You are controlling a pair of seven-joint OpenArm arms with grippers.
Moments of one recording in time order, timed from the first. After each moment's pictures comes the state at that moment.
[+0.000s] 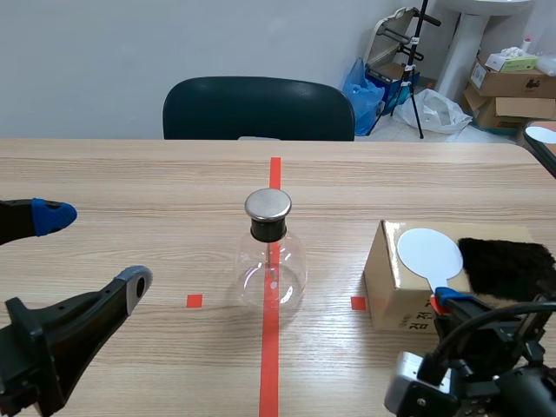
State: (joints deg) left arm 46.9 -33.0 -8.4 119.0 -21.3 -27.5 -7.6; right arm -35.6 18.7 -6.6 87.4 -69.1 -25.2 11.1
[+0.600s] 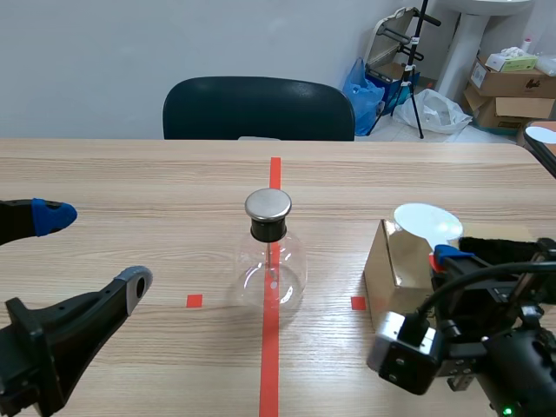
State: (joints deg) left arm 46.9 -33.1 -8.4 119.0 -21.3 -27.5 -7.5; right arm -35.7 18.7 -9.9 95.9 -76.8 -26.4 -0.1
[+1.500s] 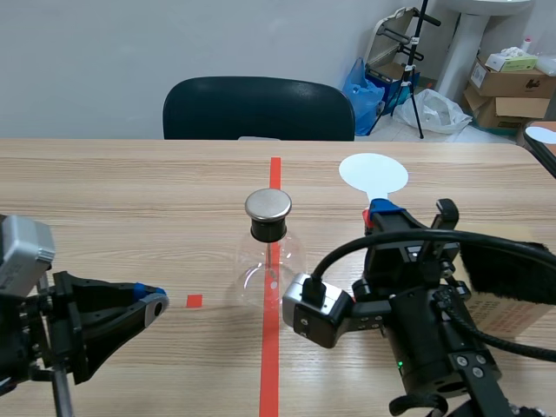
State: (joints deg) left arm 18.8 -43.1 20.7 86.4 -16.4 -35.6 -26.5; right arm -22.7 19.5 -29.7 92.6 -88.2 -29.3 -21.8
